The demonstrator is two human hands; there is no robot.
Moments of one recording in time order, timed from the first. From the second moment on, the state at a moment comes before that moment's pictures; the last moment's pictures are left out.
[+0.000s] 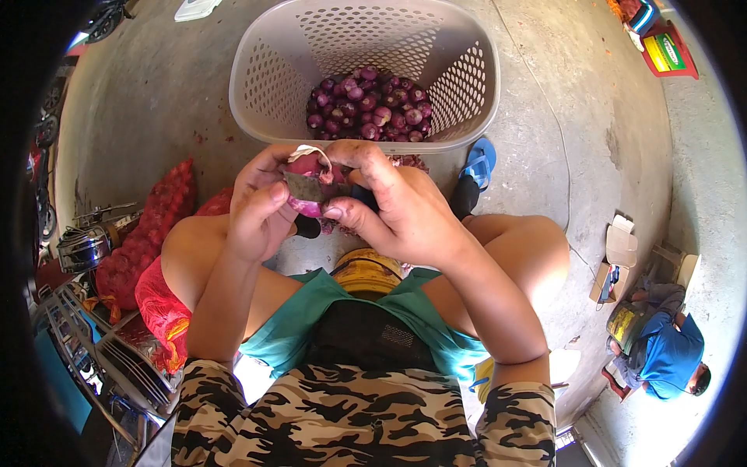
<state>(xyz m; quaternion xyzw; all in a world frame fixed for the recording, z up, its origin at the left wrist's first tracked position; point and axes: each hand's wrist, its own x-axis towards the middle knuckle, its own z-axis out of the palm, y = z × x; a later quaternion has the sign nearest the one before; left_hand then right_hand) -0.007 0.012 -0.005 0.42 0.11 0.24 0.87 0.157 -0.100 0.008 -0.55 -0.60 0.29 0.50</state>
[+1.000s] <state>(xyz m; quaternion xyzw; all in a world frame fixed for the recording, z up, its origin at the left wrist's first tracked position) -0.012 0.013 0.003 0.26 0.12 0.09 0.95 0.157 -0.097 0.009 -0.56 -0.62 0.28 0.48</state>
